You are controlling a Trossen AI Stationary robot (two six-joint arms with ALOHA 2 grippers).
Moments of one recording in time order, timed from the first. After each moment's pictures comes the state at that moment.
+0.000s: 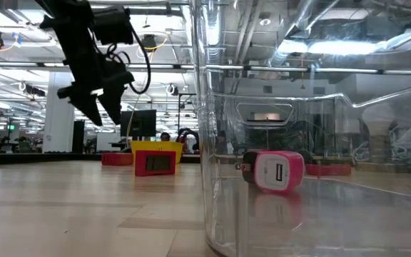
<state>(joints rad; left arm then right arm) 0.30 1.20 0.72 -0.67 -0.36 -0.70 0.70 0.96 0.68 0.02 0.57 0.16</state>
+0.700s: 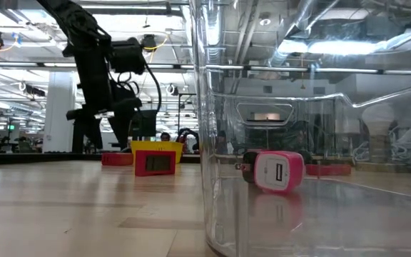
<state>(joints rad) 0.45 1.41 0.72 -0.54 -0.18 -0.61 0.70 0.96 0.68 0.06 0.54 0.10</state>
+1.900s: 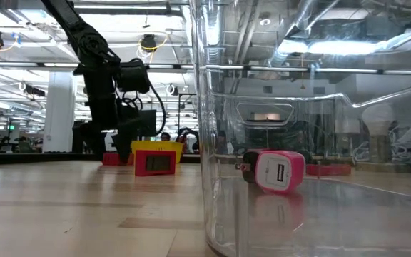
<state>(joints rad) 0.55 1.56 0.72 -0.43 -0.19 -0.53 0.70 0.96 0.68 0.07 0.54 0.08</state>
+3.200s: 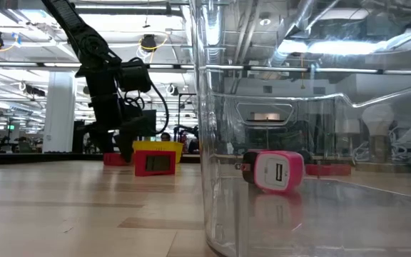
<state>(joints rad) 0.56 1.56 0.72 -0.37 -0.17 -0.53 0.70 0.96 0.68 0.07 0.52 0.09</state>
